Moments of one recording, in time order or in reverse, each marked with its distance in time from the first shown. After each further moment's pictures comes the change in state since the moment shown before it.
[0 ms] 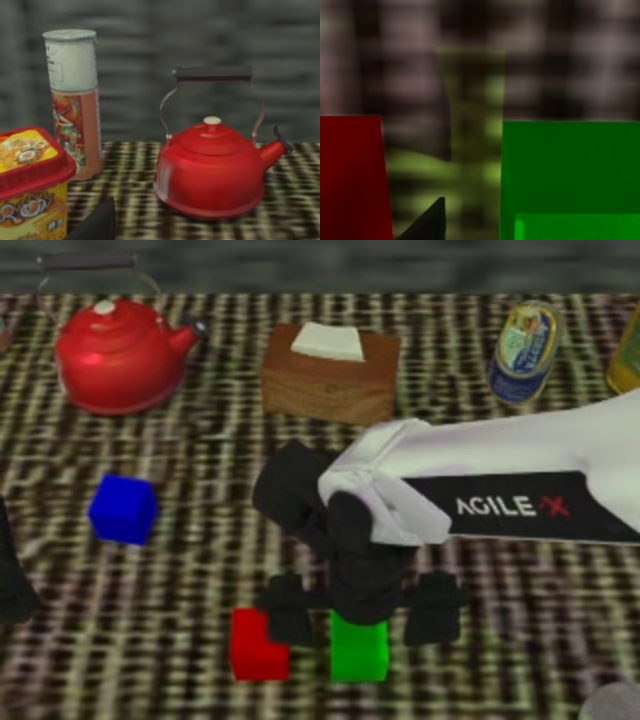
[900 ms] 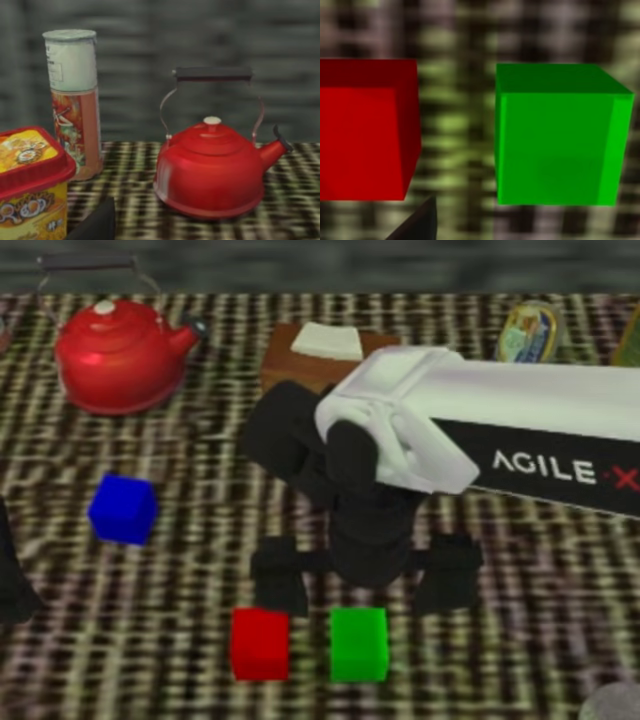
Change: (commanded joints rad) left arm 0.000 0.000 0.000 0.000 0.000 0.000; right arm 0.009 -0.103 0.142 -0.243 -0.001 0.000
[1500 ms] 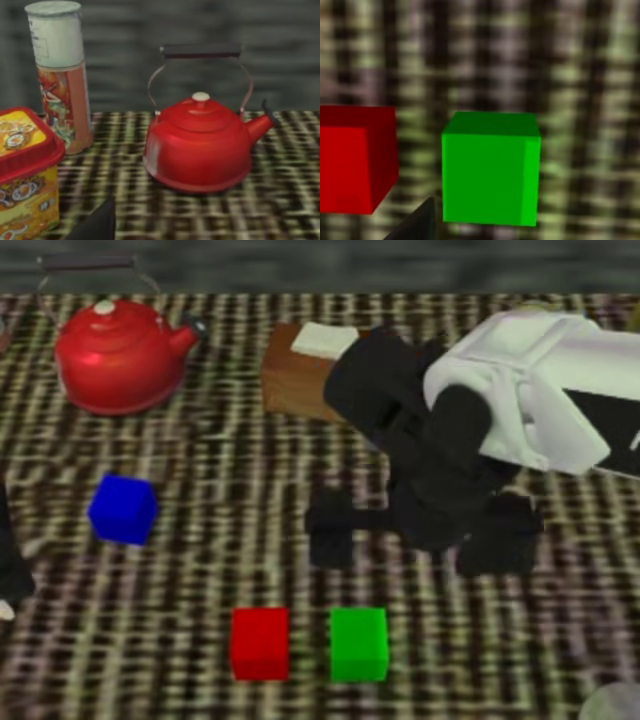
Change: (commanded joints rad) left arm -0.024 0.194 0.184 -0.118 0.006 0.002; right arm -0.101 -0.198 -0.154 0.105 0.027 -0.090
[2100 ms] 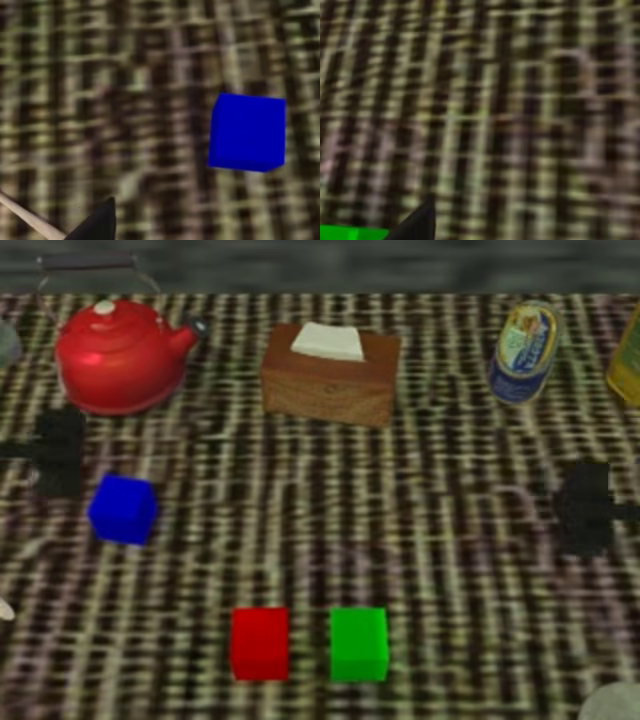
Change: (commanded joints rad) left arm -0.071 0.962 0.671 -0.474 -0.002 0.014; right arm -0.362 -0.819 -0.659 0.416 0.021 -0.386
